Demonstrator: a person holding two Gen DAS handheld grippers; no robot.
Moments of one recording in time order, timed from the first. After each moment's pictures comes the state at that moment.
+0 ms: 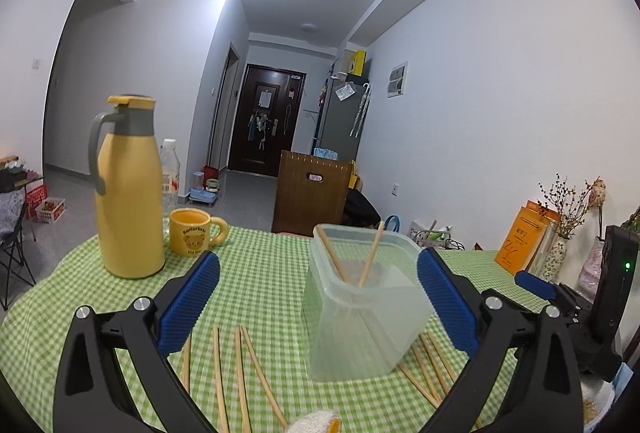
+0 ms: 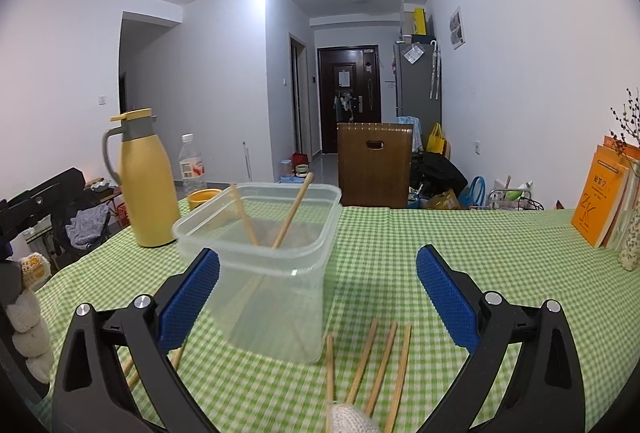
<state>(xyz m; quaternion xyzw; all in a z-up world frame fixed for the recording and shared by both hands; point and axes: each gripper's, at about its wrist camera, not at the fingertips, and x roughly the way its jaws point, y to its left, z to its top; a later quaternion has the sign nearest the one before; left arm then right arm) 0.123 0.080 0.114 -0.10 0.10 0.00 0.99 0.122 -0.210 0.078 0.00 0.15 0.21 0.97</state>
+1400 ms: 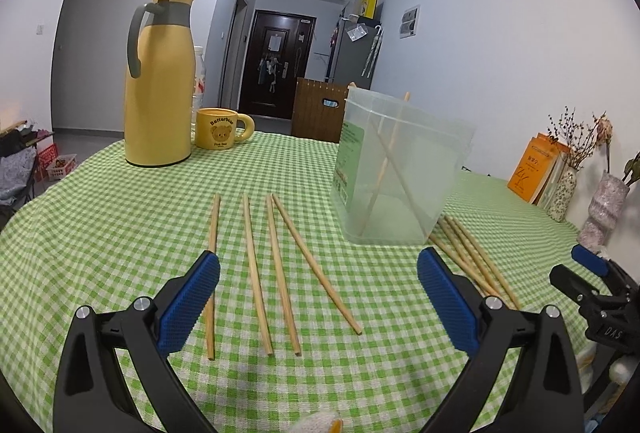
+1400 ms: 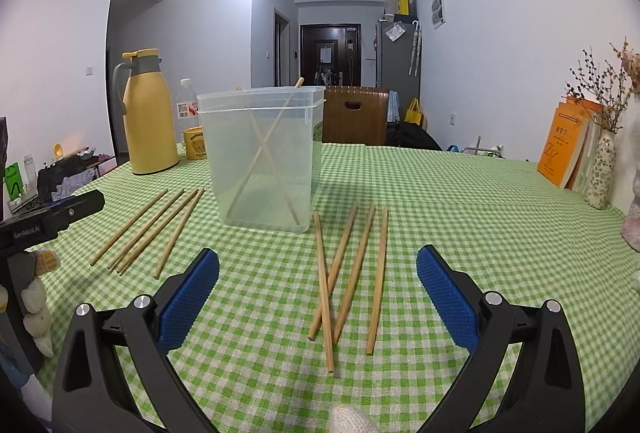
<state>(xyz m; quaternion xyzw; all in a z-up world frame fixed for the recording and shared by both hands) 0.067 0.088 -0.010 -0.09 0.20 0.01 0.97 0.031 -0.227 -0.013 -0.03 0.19 0.16 0.97</state>
